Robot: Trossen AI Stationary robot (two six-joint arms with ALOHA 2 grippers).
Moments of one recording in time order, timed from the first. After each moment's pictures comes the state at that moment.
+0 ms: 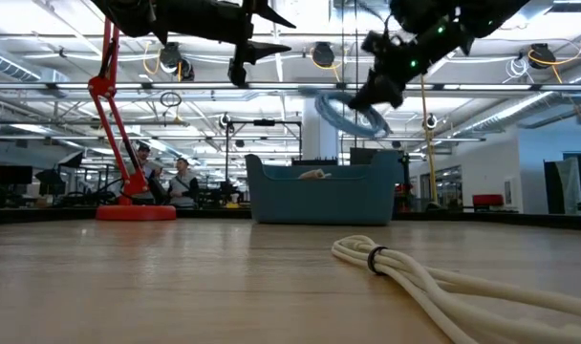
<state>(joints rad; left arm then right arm) 0.25 1.43 0.91 0.62 -0.15 -0.85 -0.51 1.26 0.90 -0.01 0.10 -0.68</state>
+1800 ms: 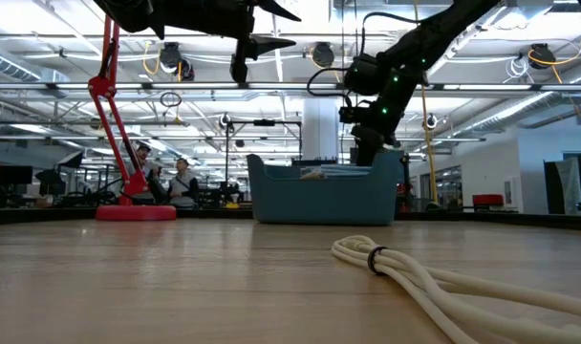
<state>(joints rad) 0.19 1.43 0.91 0.60 -0.16 -0.83 -0.65 1.68 1.19 -0.48 0.05 -0.23</state>
